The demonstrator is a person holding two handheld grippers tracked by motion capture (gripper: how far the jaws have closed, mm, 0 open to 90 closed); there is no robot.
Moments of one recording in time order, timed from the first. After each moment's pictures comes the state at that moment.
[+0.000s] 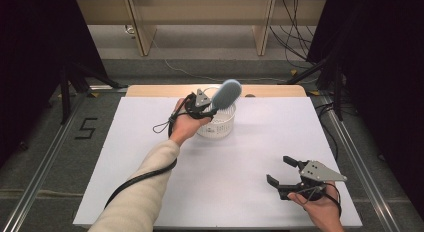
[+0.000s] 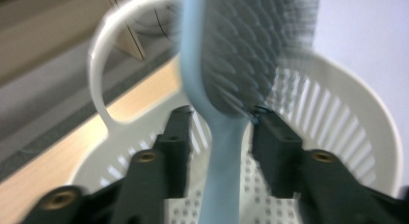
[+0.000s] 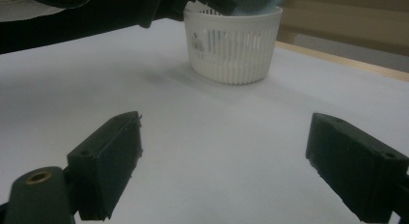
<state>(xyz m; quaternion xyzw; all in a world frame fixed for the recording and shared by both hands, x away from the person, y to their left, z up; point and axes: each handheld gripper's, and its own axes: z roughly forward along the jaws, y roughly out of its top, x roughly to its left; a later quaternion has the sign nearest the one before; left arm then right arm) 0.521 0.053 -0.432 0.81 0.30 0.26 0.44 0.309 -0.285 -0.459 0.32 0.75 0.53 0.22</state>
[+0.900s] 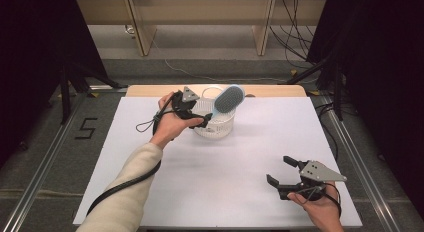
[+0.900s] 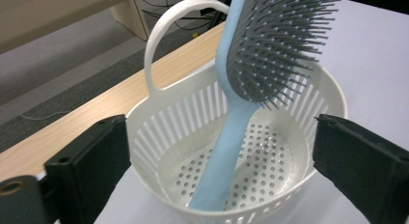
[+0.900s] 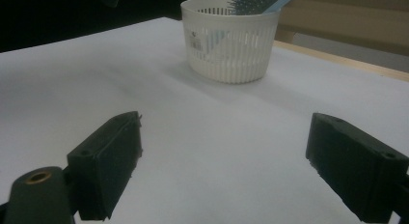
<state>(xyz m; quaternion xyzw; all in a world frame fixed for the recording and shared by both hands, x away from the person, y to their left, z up) 0.495 0.085 -0.398 0.80 0.35 0.24 0.43 0.309 -0.284 -0.459 0.32 0.75 0.53 0.22</state>
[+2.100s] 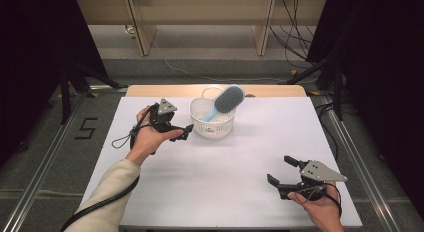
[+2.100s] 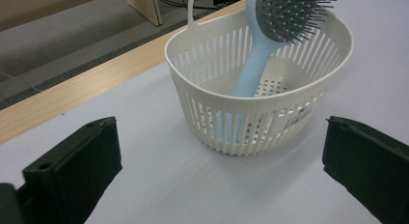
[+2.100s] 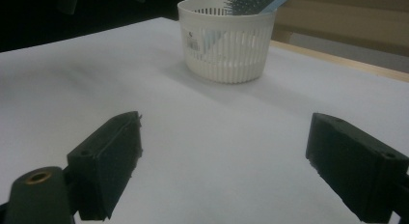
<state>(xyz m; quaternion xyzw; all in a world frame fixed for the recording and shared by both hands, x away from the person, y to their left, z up) 0.457 0.138 -0.409 0.79 0.39 0.23 0.42 0.309 -0.285 -0.458 0.33 0.75 0.53 0.23</state>
